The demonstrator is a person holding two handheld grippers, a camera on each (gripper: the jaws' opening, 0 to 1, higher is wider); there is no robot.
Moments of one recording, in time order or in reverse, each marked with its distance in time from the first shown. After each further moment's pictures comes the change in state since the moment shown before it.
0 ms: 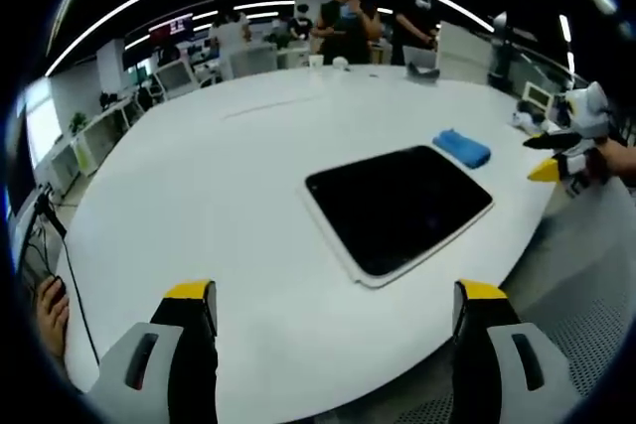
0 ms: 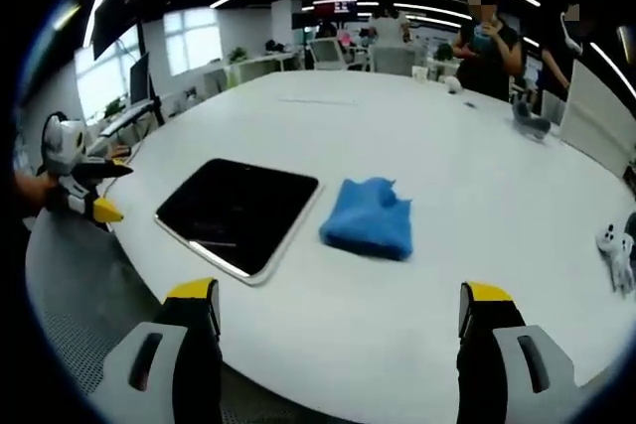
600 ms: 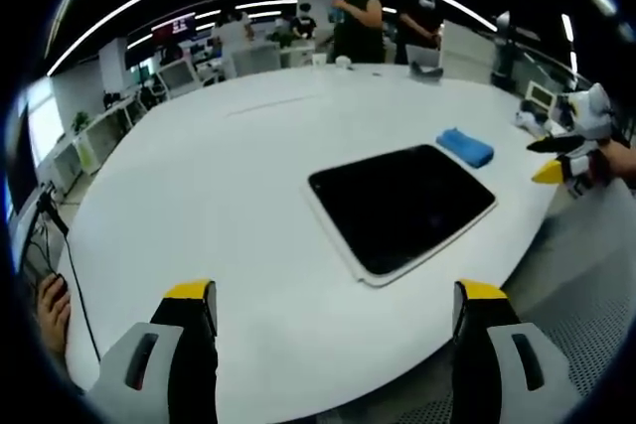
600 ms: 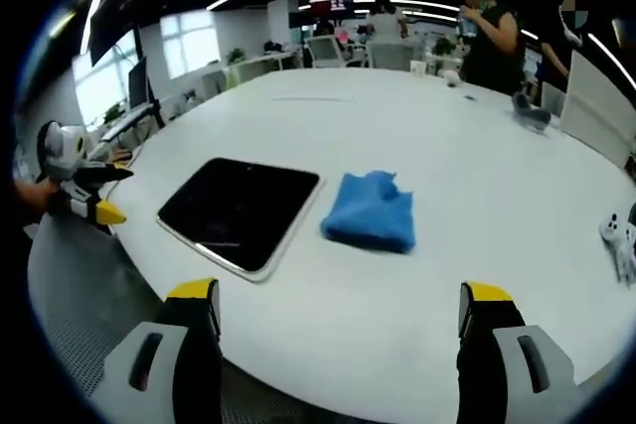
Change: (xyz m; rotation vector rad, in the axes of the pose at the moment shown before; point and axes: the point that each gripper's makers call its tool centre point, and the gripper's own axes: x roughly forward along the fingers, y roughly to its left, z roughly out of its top) left arm 0.000 0.002 -0.001 -0.005 0.005 0.013; right arm 0.000 0.001 -0.007 0.032 0.019 0.009
